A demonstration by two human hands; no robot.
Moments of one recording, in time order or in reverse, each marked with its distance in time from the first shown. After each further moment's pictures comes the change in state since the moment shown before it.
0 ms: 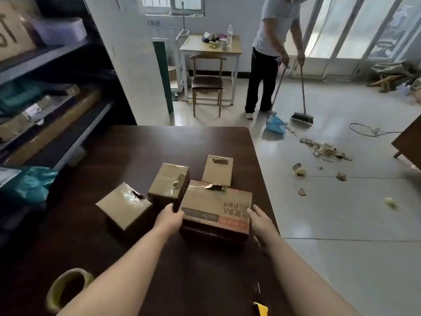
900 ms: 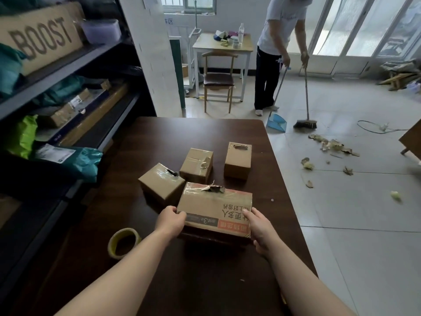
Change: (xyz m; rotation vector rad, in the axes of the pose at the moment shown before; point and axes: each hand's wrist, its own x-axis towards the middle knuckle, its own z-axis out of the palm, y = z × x) left_hand -0.099 -0.081 -0.071 0.015 0.090 -0.013; right_hand -0.128 0.034 0.064 0.084 -0.160 0.040
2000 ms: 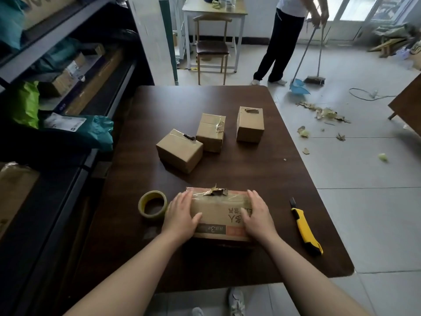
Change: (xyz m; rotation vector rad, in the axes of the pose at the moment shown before) left_hand -0.033 -0.128 -0.024 0.354 -0.066 0.457; right_hand -0.077 0.084 0.088 -0.835 0.220 -0.334
